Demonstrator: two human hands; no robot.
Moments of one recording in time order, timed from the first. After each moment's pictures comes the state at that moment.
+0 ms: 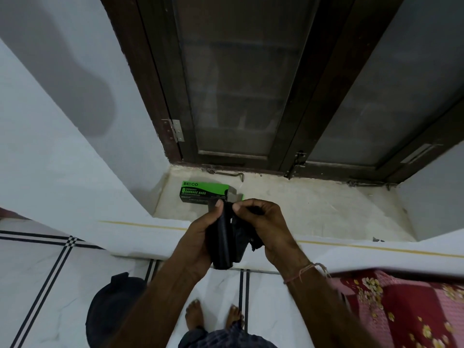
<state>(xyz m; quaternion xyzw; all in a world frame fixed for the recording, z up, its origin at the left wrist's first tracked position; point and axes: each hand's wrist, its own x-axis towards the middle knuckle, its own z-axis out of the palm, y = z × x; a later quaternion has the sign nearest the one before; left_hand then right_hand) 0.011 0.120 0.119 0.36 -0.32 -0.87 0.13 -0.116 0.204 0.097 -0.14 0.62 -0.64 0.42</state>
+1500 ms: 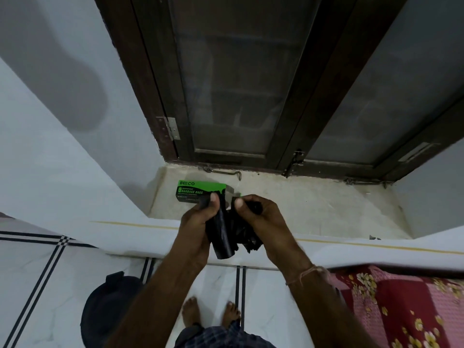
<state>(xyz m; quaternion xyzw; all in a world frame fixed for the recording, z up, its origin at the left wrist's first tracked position) -0.001 0.103 0.101 0.39 -0.38 -0.82 0.20 -0.119 0.204 0.099 -0.21 0.65 -0.61 0.39</state>
